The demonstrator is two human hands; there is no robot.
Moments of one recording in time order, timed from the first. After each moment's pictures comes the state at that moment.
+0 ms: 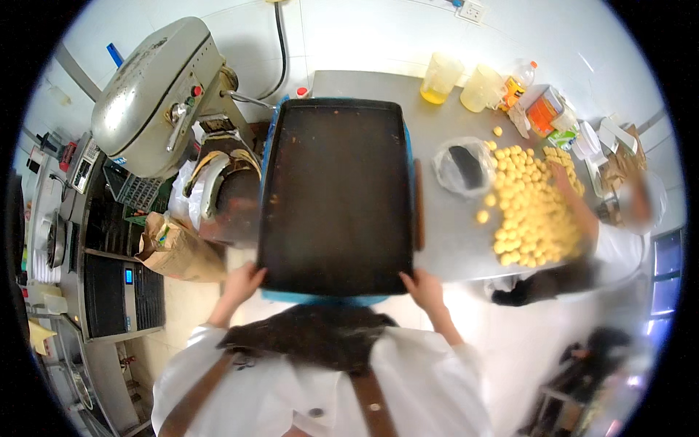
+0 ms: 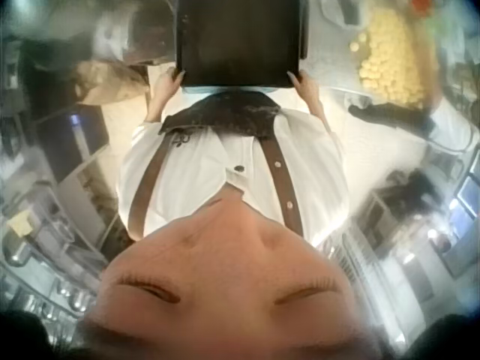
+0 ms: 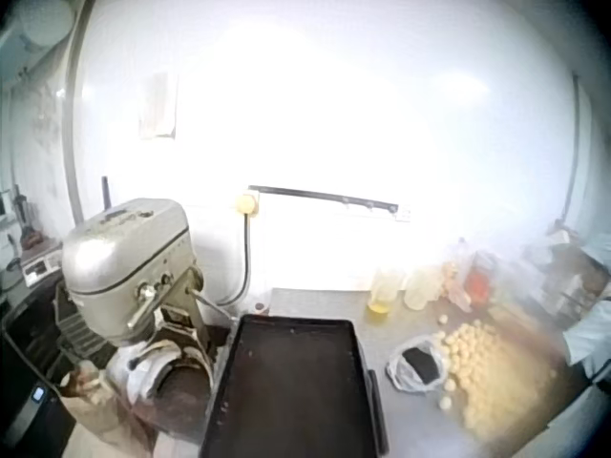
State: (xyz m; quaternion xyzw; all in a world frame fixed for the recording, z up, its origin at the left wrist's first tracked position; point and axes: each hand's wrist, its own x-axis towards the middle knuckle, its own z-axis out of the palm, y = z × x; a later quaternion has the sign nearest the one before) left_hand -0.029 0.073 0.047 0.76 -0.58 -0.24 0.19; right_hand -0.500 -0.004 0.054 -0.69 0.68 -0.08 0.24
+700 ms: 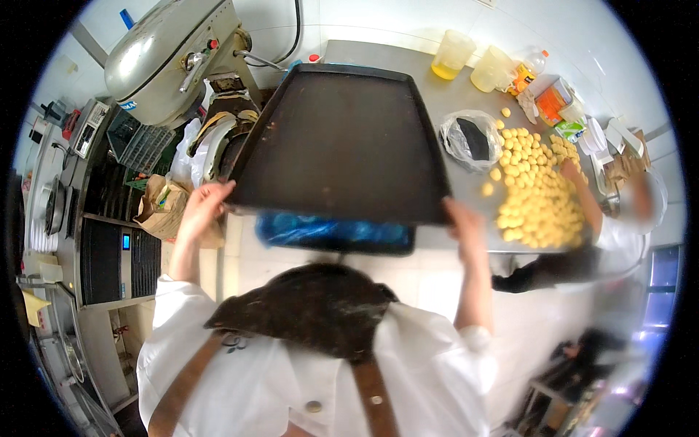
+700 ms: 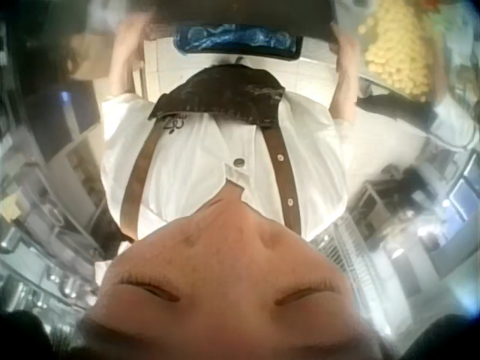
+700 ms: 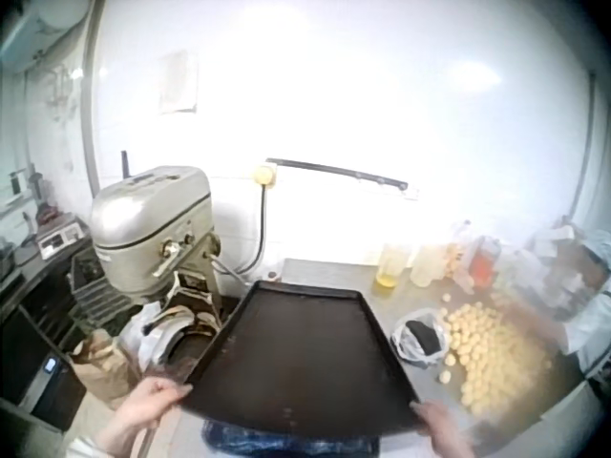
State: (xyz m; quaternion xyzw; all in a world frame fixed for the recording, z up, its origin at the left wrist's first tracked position) left_hand -0.013 0.051 0.193 0.68 -0.39 -0.44 0.43; right_hand -0.507 -0.027 0.182 -0.46 0.65 -0.40 0.46
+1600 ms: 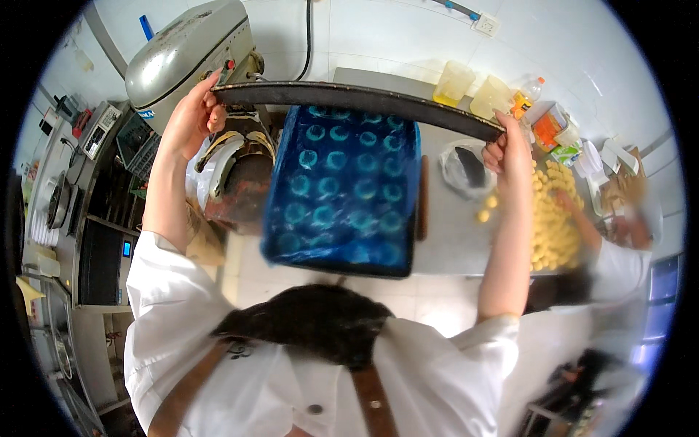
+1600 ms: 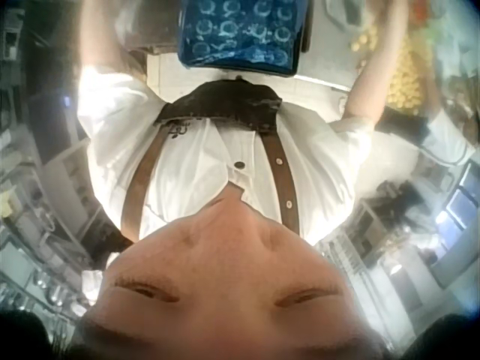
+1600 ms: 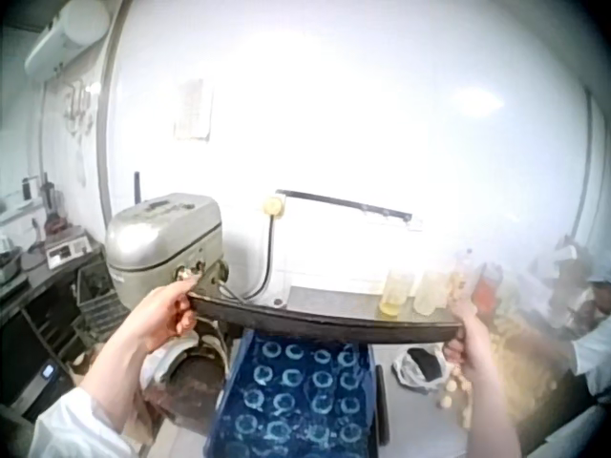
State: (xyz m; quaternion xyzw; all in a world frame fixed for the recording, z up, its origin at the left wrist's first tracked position) left_hand -0.006 -0.057 0.343 0.52 -0.37 -0.47 0.61; right_hand -0.470 -0.138 0.347 -0.41 0.49 -0.56 0.52
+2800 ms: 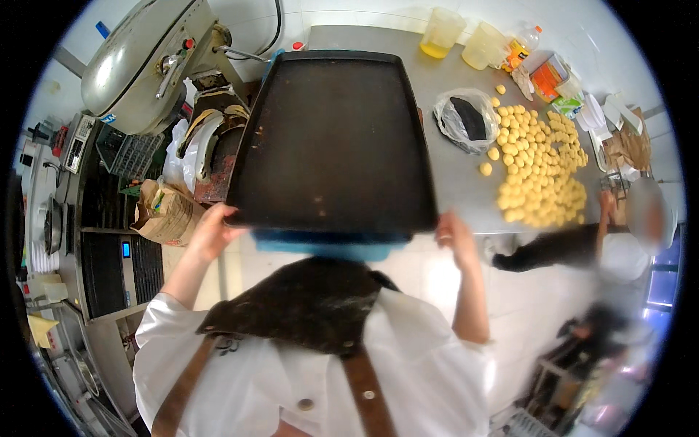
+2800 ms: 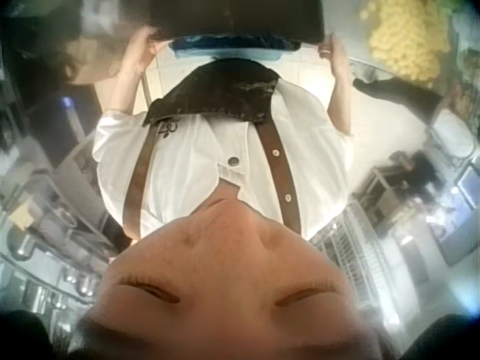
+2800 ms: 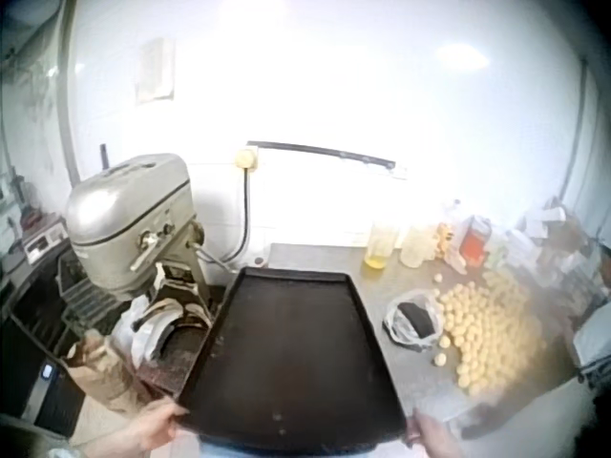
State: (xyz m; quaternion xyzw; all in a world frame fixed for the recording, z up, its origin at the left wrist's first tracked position) left_hand -0.029 0.064 0.154 0.53 -0.15 -0.67 0.50; right_hand -0.553 0.005 0.098 -0.48 0.62 -0.29 0.56
